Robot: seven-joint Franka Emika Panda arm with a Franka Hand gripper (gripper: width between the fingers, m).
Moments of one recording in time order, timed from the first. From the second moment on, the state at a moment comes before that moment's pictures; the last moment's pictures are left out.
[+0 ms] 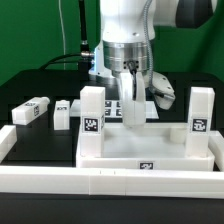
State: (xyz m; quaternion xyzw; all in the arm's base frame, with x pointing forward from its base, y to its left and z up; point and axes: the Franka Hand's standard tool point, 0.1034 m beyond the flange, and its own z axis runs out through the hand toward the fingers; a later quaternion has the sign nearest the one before) arm 0.483 -0.011 0.021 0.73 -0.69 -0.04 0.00
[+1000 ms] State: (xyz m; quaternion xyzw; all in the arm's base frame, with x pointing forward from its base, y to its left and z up) arm 0.489 -0.047 0.025 0.93 -0.38 -0.03 0.00
